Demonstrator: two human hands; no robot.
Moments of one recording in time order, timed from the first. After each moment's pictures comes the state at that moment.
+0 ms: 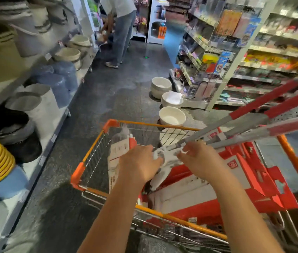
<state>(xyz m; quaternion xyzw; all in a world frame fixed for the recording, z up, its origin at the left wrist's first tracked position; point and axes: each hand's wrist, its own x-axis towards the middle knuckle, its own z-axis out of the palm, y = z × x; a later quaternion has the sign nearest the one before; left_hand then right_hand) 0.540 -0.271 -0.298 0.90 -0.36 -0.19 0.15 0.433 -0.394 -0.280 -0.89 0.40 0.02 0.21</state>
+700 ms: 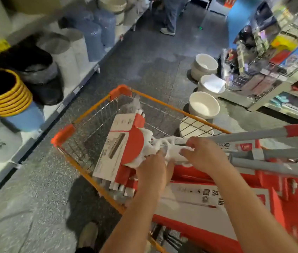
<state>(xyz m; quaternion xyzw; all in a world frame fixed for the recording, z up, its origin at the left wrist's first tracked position) 0.514 -0.388 -0.437 0.93 -0.15 -0.23 0.27 0.496 -0.513 -0.372 -0.94 0.27 0.17 0.12</state>
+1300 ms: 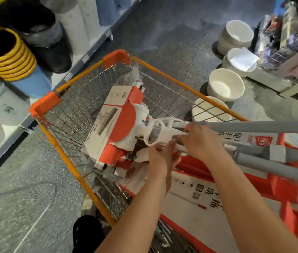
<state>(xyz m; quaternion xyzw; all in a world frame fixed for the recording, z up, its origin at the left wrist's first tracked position) 0.497 -0.481 -0.508 0.46 0.35 -0.27 0.77 0.517 -0.569 -0.441 -0.96 0.19 0.21 0.09</state>
